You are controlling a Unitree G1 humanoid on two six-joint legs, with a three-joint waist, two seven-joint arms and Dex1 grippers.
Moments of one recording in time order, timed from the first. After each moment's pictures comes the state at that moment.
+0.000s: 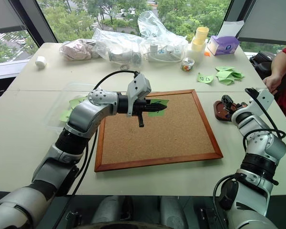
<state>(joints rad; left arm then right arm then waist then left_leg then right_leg) -0.83 0.25 -0.29 0.04 -0.23 0.62 -0.94 -0.53 -0.45 -0.66 0.24 0.58 0.80 0.05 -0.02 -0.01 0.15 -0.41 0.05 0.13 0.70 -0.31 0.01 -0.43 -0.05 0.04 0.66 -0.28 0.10</state>
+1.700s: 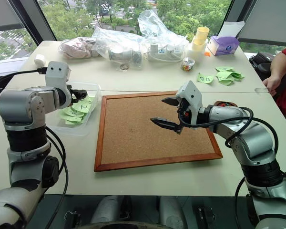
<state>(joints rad) -0.83 0.42 0.21 -0.18 -0.12 1.54 -0.15 -0.46 -0.75 0.03 -0.36 0.60 0.75 0.81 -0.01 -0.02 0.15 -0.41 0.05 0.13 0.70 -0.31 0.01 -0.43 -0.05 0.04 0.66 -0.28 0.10</state>
